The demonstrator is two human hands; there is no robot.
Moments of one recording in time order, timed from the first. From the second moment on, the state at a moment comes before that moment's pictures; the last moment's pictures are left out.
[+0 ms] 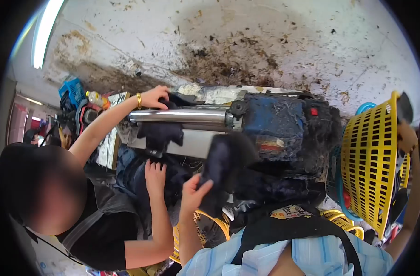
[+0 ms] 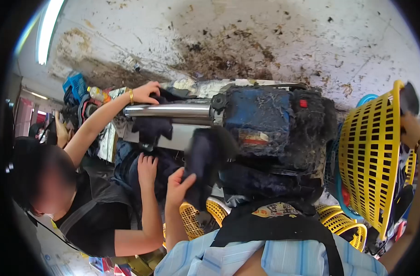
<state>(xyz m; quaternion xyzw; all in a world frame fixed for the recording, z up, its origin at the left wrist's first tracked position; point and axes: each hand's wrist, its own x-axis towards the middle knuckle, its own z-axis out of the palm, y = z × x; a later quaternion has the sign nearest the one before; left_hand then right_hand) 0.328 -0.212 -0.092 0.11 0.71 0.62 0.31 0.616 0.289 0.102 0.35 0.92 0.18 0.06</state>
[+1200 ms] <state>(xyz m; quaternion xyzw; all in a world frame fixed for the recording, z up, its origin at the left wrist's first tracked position) 0.311 -0.193 -0.091 0.30 0.84 0.44 0.14 0.113 0.112 0.002 -0.10 0.99 -0.02 -0.03</state>
